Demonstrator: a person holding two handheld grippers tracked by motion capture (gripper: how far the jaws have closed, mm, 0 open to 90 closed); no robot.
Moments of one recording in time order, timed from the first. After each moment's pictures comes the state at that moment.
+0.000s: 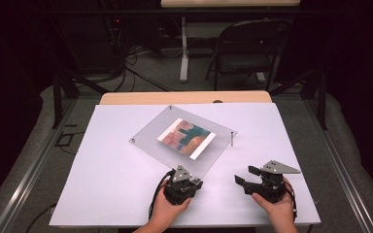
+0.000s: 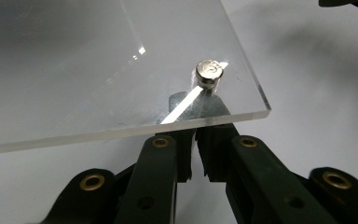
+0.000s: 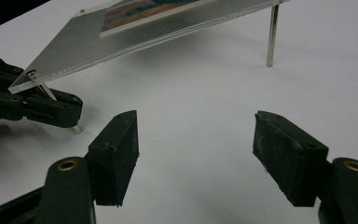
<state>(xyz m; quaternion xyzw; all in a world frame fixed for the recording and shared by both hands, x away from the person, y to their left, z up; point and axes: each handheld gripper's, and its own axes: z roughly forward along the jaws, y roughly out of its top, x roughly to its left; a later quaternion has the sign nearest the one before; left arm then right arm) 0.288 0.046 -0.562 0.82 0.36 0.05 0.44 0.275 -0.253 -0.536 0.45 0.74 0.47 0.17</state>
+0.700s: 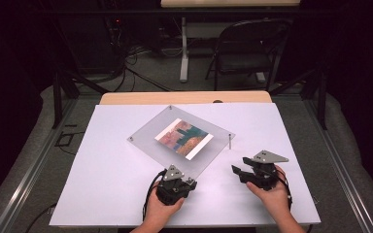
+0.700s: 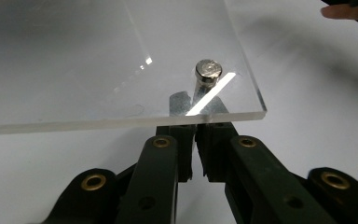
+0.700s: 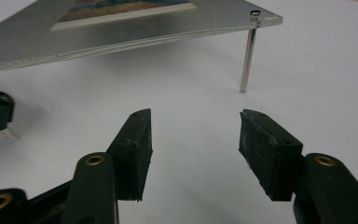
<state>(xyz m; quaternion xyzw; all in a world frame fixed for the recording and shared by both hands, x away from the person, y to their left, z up) 0.283 0.067 -0.553 0.81 0.37 0.04 0.45 0.310 -0.239 -0.532 0.43 0.77 0.43 0.21</state>
